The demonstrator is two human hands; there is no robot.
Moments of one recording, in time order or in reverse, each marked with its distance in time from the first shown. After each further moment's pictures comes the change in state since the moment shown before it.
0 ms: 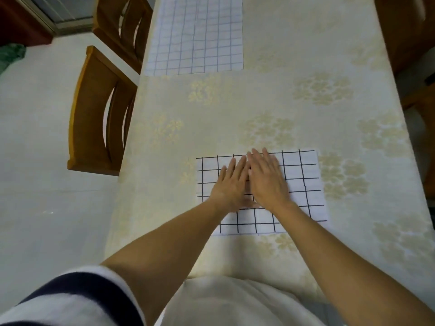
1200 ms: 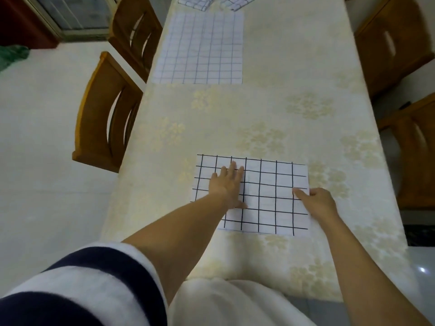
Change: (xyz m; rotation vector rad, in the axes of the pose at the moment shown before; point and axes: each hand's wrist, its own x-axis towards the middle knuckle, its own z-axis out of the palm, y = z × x) left_hand -0.014 0.017 -0.019 0.247 -0.066 -0.161; right_hand -0.074 0.106 -0.044 0.636 -0.055 0.858
